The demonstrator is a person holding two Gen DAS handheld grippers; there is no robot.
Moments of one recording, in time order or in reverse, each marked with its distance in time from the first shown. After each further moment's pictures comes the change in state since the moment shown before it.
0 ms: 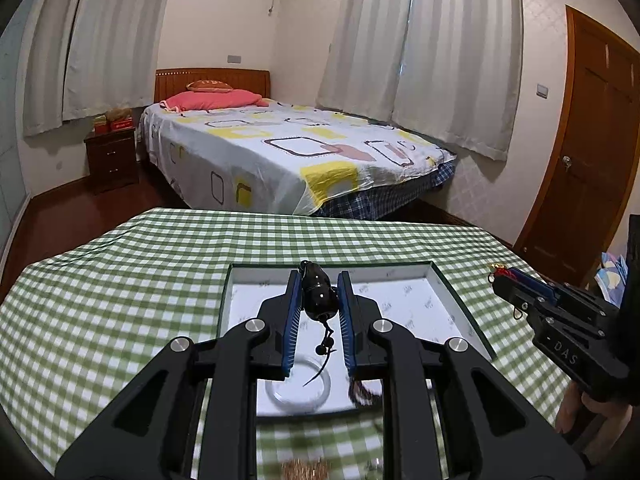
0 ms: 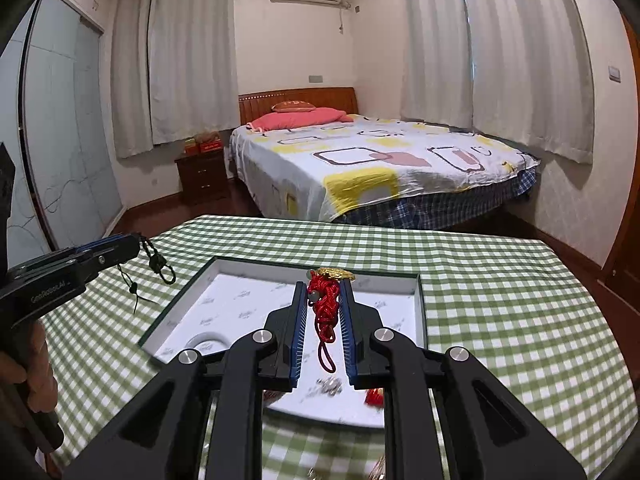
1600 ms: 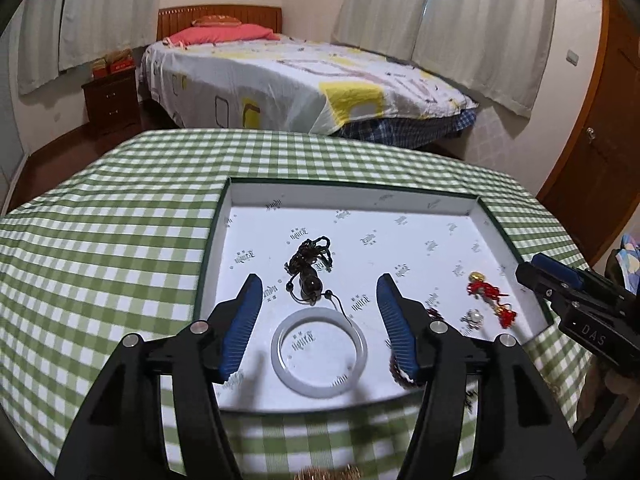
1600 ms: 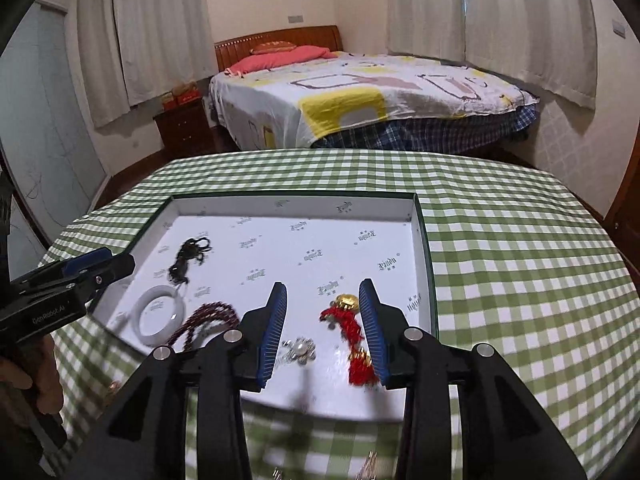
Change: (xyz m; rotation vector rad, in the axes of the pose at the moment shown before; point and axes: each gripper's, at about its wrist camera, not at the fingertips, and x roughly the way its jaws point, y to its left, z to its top) left arm 0.066 0.024 -0.048 -0.042 0.222 0.025; right arm 0.053 -0.020 -0.034 0.063 0.226 -0.020
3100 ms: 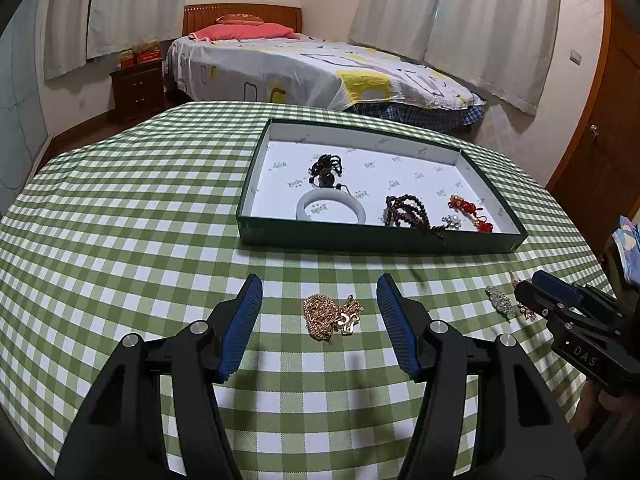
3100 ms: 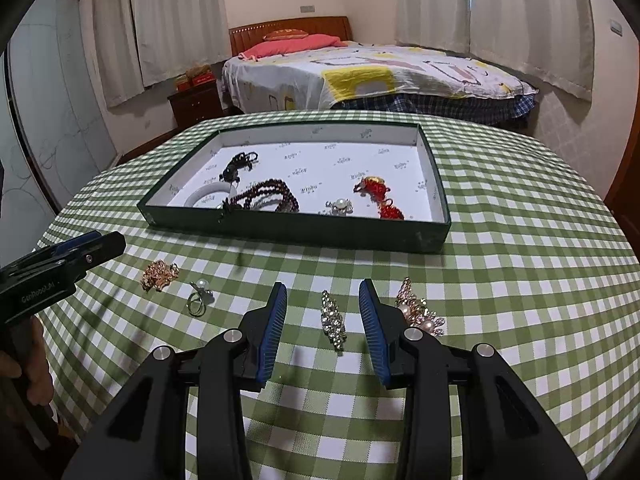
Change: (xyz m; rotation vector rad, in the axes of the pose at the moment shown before) left arm -0.082 -0.003 -0.101 -0.041 0.006 0.062; right arm -0.054 0.026 -0.097 -0.029 0.047 0.011
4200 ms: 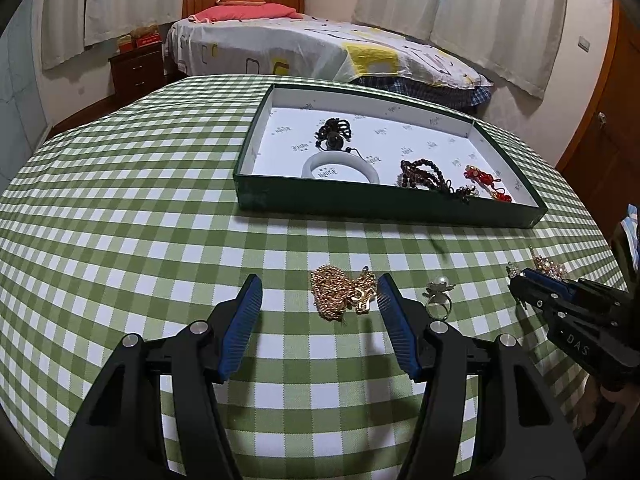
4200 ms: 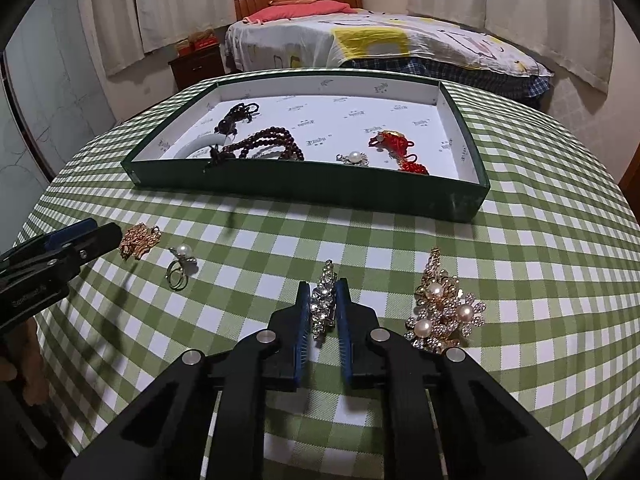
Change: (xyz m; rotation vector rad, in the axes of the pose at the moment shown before) left arm 0.029 0.001 -0.014 0.004 0.072 0.012; right arm 0.035 0.009 -0.007 -0.036 0.125 0.005
